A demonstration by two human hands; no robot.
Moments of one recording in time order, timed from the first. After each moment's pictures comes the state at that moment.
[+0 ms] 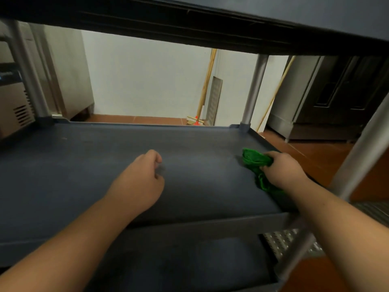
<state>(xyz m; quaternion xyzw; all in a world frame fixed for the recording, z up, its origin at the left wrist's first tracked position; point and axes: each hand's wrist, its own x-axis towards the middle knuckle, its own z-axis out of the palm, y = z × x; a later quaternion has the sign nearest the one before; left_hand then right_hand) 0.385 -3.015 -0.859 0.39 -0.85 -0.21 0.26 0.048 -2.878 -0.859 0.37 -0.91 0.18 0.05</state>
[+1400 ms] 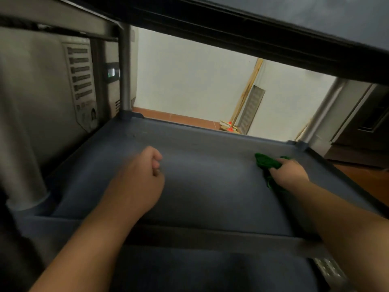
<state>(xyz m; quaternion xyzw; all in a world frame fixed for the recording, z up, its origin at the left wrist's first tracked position) 0.639 -3.105 -0.852 0.46 -0.76 -0.27 0.37 0.239 -3.039 -0.858 0.37 -0.92 0.14 0.04</state>
